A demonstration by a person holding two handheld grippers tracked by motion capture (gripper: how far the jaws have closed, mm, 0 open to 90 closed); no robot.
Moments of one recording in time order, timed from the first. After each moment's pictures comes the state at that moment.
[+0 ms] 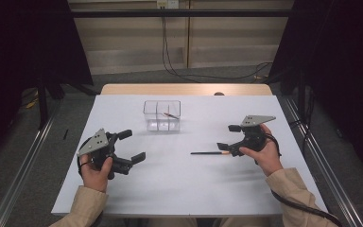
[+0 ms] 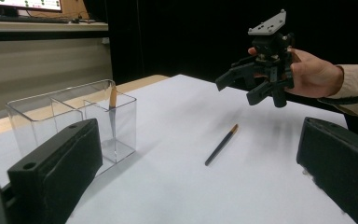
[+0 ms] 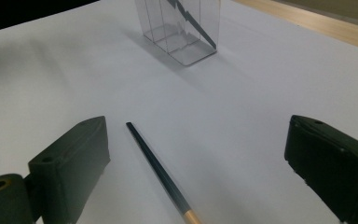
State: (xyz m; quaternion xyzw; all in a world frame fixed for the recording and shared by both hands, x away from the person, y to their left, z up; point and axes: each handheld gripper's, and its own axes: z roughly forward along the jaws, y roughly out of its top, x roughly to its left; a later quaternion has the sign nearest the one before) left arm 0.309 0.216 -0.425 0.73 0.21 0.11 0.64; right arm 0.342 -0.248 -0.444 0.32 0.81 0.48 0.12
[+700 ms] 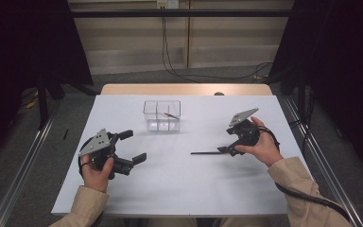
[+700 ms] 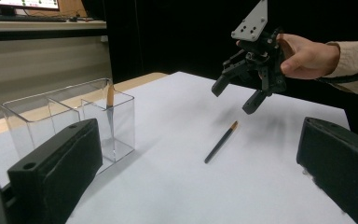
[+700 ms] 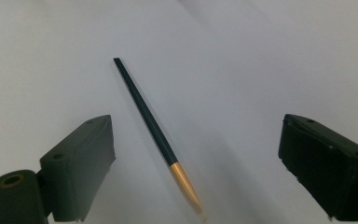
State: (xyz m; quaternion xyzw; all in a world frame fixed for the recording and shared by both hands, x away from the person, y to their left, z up) left arm 0.308 0.214 -0.425 0.73 0.20 0.12 0.64; right arm 0.360 -0.233 -0.436 0.29 0.89 0.33 0.08
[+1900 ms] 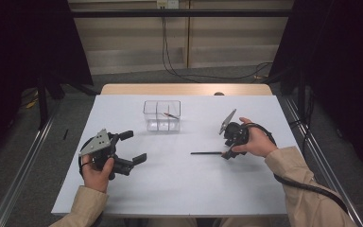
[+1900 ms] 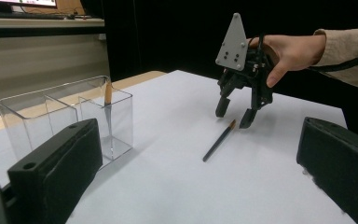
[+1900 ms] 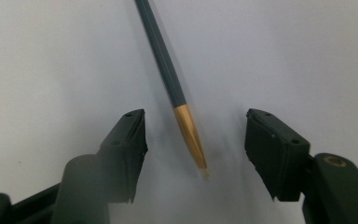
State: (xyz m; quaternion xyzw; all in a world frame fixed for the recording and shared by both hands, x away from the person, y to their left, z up) left arm 0.309 0.214 -0.426 0.73 0.20 0.11 0.64; right arm 0.378 -0.214 -0.449 0.22 0.96 0.15 0.01
